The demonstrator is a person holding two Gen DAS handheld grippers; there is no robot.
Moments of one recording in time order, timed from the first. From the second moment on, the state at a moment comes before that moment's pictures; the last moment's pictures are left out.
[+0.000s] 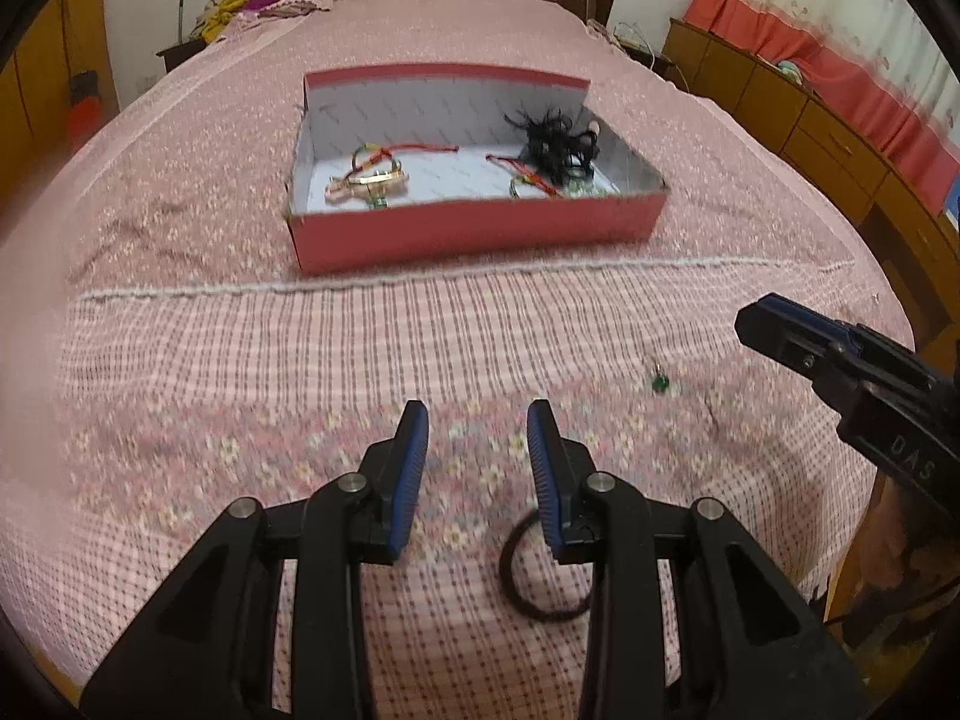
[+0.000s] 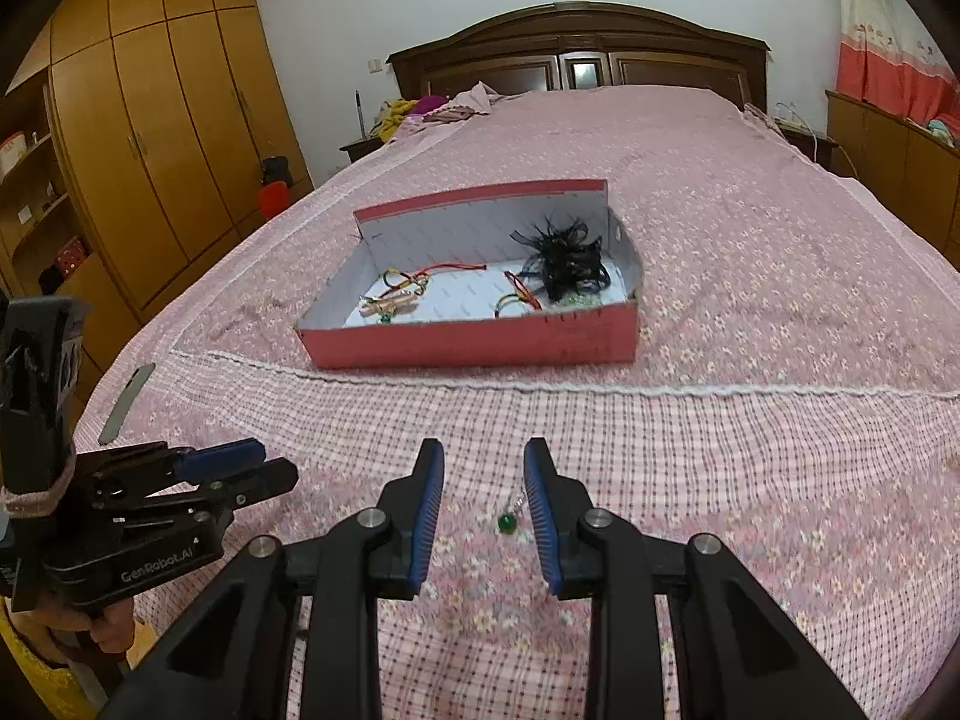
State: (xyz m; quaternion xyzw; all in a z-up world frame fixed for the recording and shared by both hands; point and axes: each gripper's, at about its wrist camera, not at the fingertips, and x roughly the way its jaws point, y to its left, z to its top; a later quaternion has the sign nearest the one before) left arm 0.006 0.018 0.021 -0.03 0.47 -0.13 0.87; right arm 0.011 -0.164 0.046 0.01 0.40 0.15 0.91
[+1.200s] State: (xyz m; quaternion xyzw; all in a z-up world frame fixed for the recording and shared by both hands) left arm -0.019 -0.009 -0.019 0.01 0.50 -0.16 0.85; right arm 0.006 -0.179 0.011 0.02 0.42 0.13 0.90
